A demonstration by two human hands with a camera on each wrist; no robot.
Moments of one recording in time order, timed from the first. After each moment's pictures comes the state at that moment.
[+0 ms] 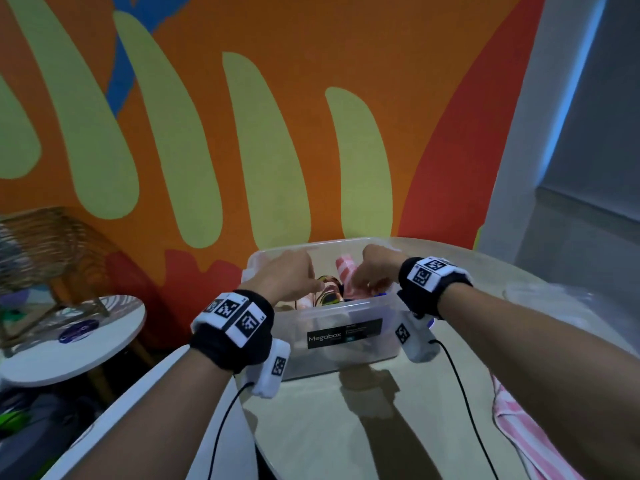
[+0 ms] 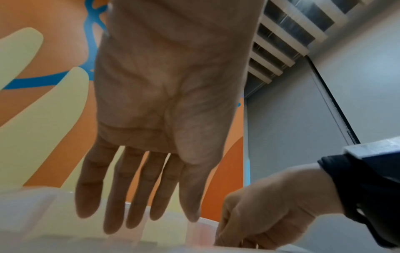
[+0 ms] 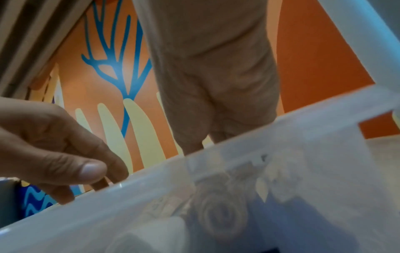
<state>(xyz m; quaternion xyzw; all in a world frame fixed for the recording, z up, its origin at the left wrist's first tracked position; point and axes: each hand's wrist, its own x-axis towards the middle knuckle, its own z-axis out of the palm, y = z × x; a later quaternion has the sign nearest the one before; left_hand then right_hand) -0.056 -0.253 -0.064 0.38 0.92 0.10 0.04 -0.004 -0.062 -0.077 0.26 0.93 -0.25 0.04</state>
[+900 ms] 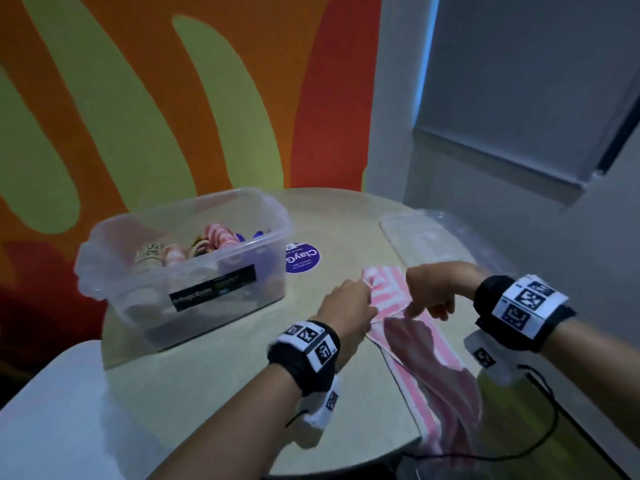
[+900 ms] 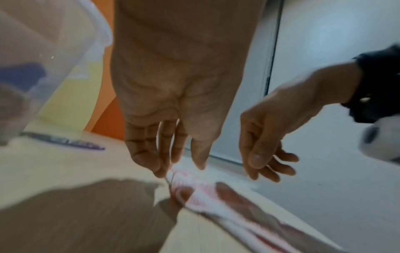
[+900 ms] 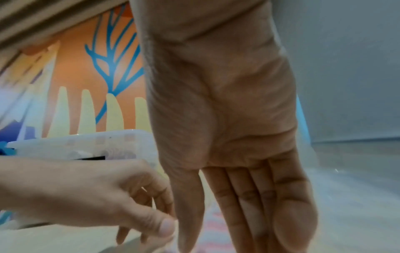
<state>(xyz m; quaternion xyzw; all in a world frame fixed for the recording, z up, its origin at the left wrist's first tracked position) 0.161 -0.072 -0.209 0.54 0.81 0.16 0.16 0.285 0.047 -0.142 0.34 0.89 -0.11 0.26</state>
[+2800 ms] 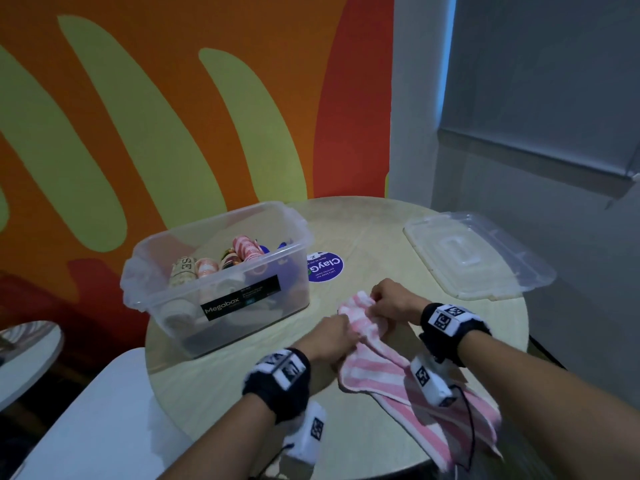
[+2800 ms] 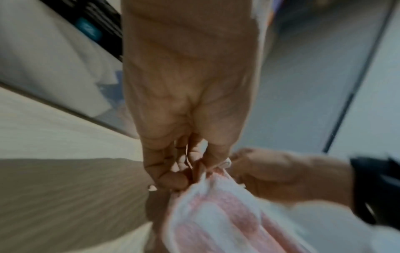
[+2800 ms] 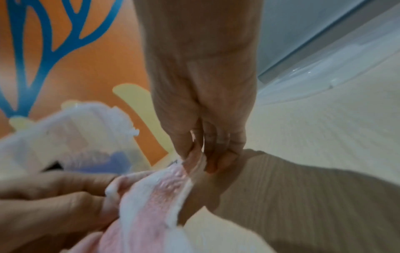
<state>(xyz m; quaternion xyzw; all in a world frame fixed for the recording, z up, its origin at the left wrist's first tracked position) 0.126 -0.127 -0.230 0.49 0.81 0.20 0.26 0.206 0.046 -0.244 0.34 0.87 -0.36 -0.01</state>
